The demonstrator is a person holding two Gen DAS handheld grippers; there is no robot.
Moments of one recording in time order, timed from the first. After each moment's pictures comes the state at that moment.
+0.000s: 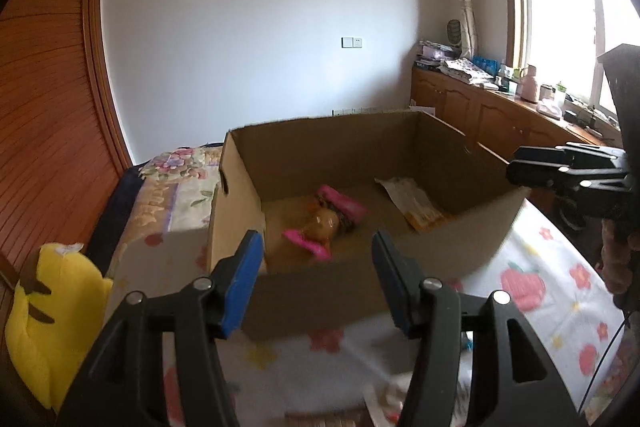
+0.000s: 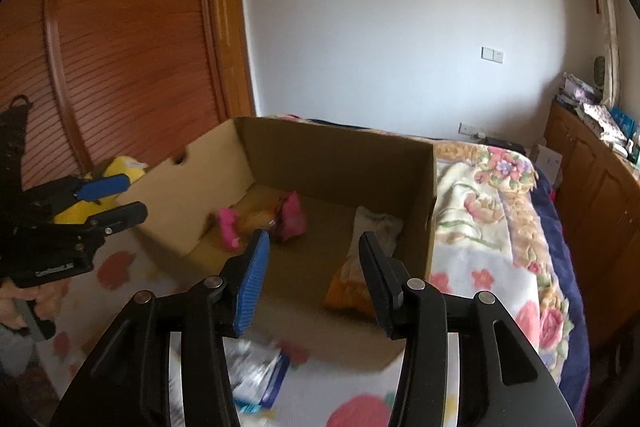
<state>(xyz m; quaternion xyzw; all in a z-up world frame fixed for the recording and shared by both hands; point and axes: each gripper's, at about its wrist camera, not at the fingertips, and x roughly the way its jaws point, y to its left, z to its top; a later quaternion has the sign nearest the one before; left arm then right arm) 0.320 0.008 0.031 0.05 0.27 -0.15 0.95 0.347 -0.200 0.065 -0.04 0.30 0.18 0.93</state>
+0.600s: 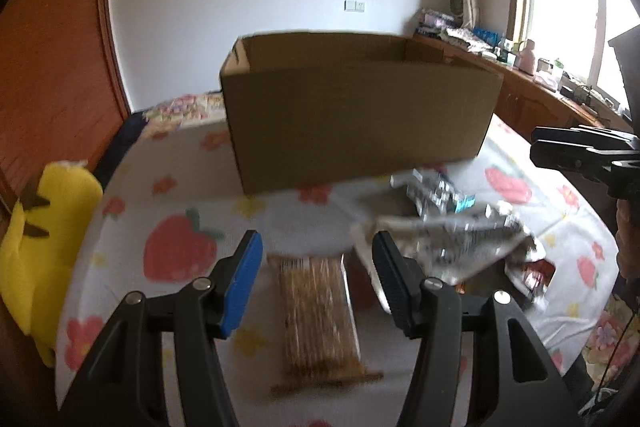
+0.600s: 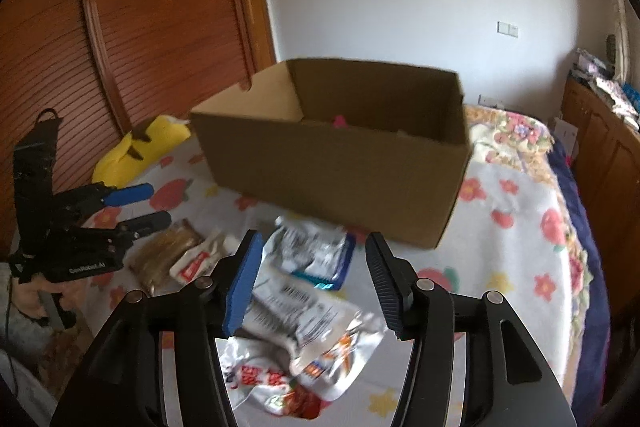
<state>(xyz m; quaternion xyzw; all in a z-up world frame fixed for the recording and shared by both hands) 0.233 0.029 -0.043 0.04 0.34 -0.14 0.93 0.251 -0.187 0.022 -0.03 0.34 0.22 0.91</state>
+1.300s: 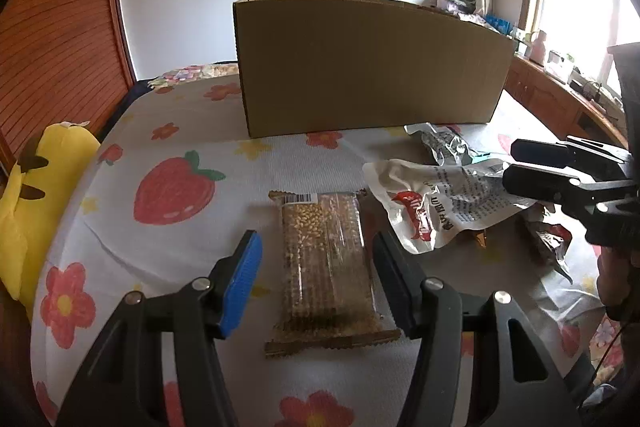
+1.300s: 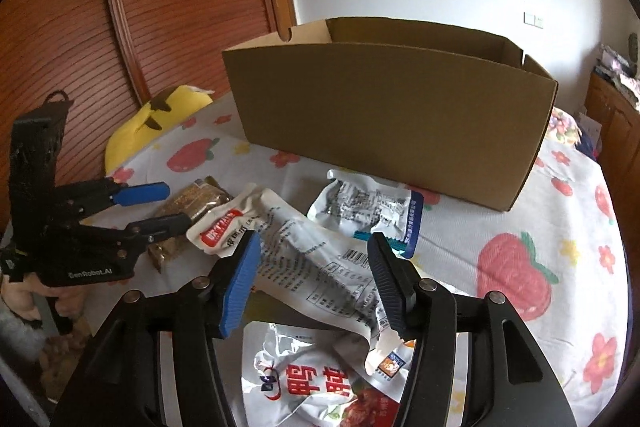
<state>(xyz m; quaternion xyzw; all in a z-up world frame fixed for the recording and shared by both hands) 0.225 0.033 -0.074 0.03 0.37 -0.12 0.92 0.242 -0.150 -0.031 -0.04 0.36 0.25 0.90</state>
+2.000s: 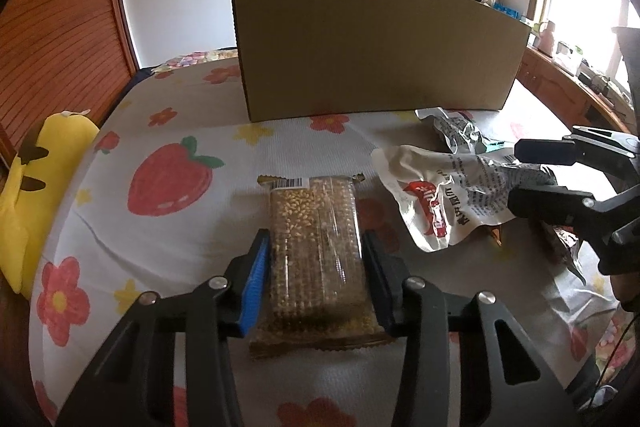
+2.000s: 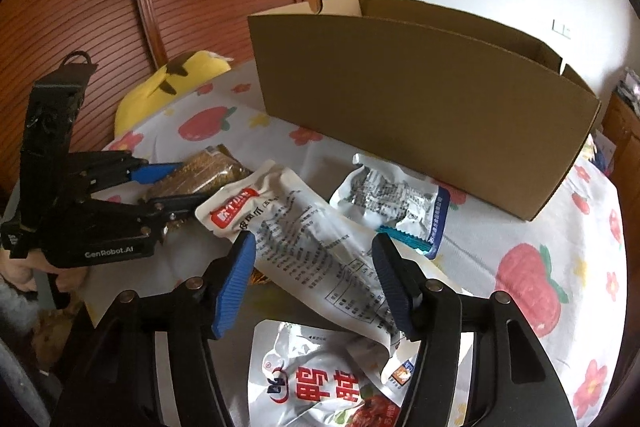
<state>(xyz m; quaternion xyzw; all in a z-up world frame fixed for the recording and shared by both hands) 0.233 0.032 -0.082 0.03 0.39 -0.11 0.91 0.250 -0.129 -0.039 -0.09 0.39 0.29 0.87</state>
